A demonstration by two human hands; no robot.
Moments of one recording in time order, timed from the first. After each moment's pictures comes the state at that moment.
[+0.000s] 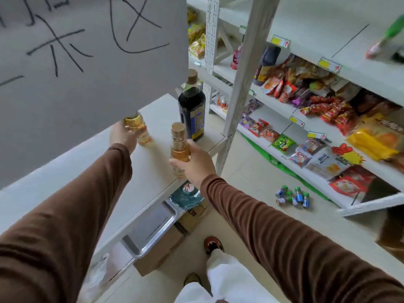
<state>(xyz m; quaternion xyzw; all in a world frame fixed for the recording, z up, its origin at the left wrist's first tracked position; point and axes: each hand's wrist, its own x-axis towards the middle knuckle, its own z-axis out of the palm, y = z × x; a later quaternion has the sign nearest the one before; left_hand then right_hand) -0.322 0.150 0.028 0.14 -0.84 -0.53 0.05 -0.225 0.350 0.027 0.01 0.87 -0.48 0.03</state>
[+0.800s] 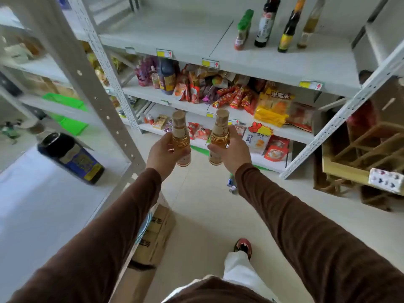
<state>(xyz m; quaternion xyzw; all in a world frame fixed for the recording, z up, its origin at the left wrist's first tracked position) -0.252 0.501 0.044 -0.18 -0.81 -0.54 -0.13 -0.147 0.683 0.057 0.26 0.83 -0.46 -0.15</state>
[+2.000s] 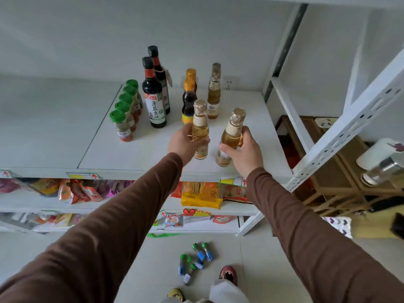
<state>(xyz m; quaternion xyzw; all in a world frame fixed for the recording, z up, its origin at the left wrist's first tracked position) -0.477 1.158 0.092 -0.38 -0.76 -0.49 -0.22 -0.304 1.232 0.112 0.43 0.77 -0.37 -0.28</state>
